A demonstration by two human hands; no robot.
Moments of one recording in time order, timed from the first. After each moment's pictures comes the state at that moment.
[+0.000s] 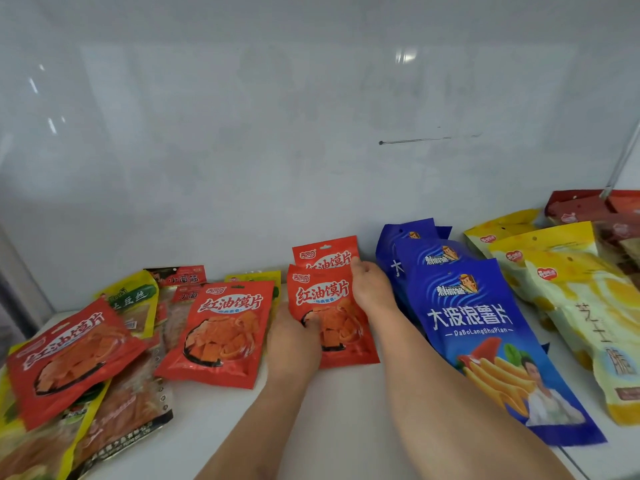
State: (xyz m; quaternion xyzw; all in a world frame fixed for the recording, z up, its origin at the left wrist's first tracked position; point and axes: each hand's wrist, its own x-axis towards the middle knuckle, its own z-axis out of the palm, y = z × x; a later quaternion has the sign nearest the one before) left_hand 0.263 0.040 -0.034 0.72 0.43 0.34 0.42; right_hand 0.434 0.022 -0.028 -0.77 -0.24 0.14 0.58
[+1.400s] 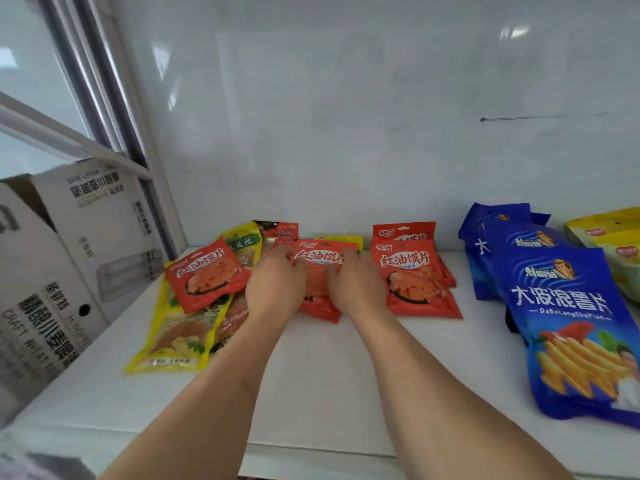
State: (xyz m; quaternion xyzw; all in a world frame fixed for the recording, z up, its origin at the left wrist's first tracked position) left_hand 0.137 0.082 0.012 0.75 0.52 0.37 0.19; right_hand 0.259 0.041 -0.016 -0.82 -0.47 -0.01 0.32
